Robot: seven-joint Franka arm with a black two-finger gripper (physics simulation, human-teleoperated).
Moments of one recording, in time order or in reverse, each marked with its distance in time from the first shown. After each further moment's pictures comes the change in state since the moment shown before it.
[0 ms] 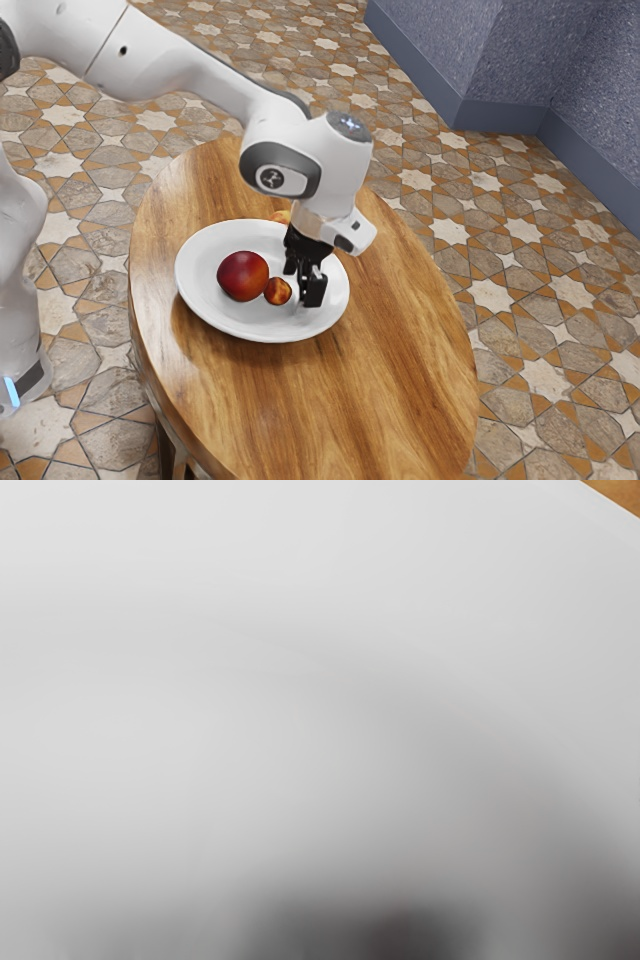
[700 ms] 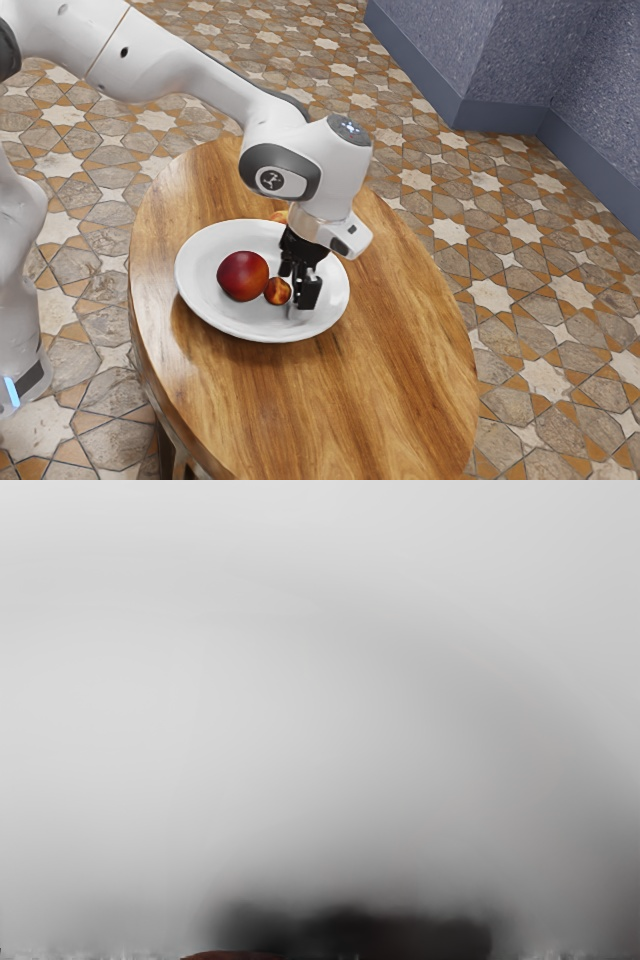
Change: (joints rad) arm 0.000 0.000 0.003 -0.009 -0.008 -0.026 0.028
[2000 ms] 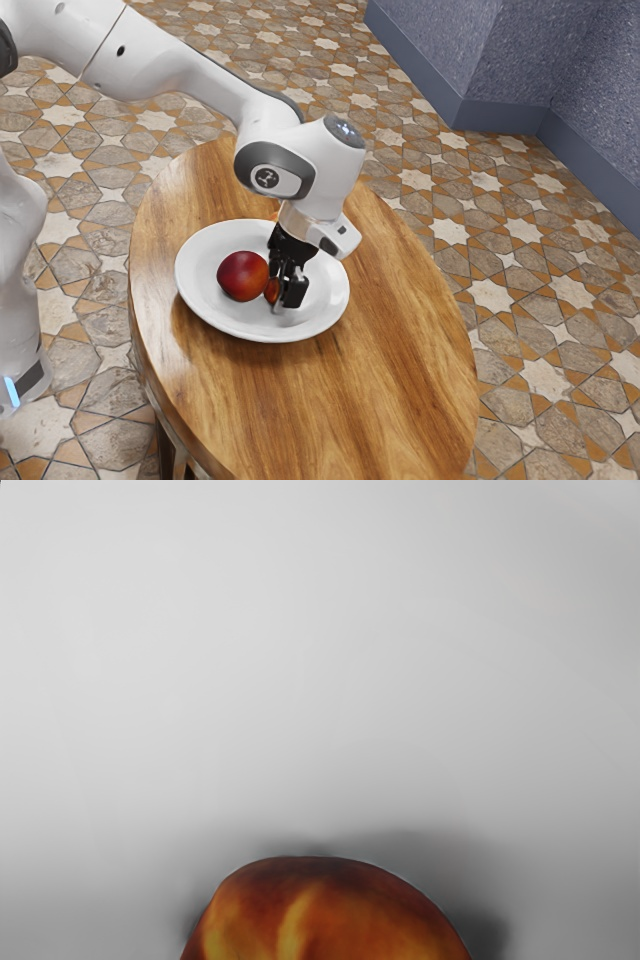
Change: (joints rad) arm 0.000 -0.017 0.020 -0.030 0.000 -0.041 0.024
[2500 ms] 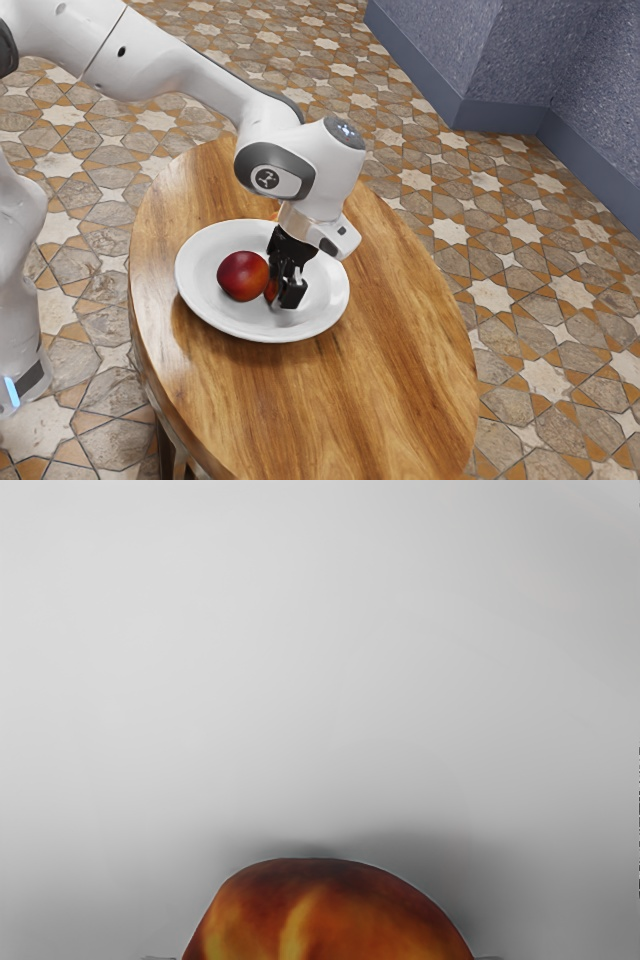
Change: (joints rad) arm 0.000 0.003 0.001 0.000 0.000 0.000 -0.001
